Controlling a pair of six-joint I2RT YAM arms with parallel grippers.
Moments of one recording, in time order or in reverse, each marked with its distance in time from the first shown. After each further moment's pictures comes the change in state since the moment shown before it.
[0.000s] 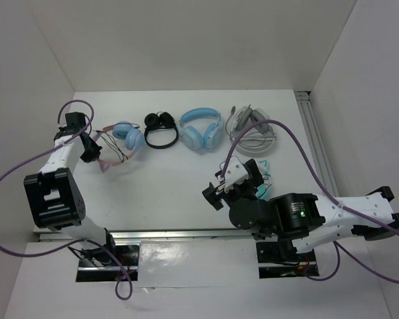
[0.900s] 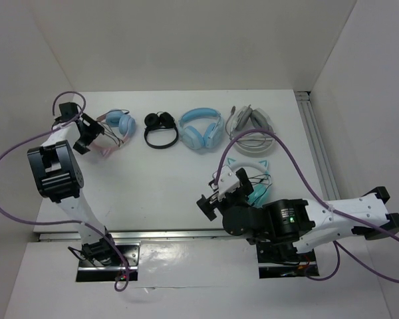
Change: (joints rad) left arm 0.086 0.458 0.345 0.187 0.130 -0.082; right arm 0.009 0.005 -0.126 0.076 -0.111 0.101
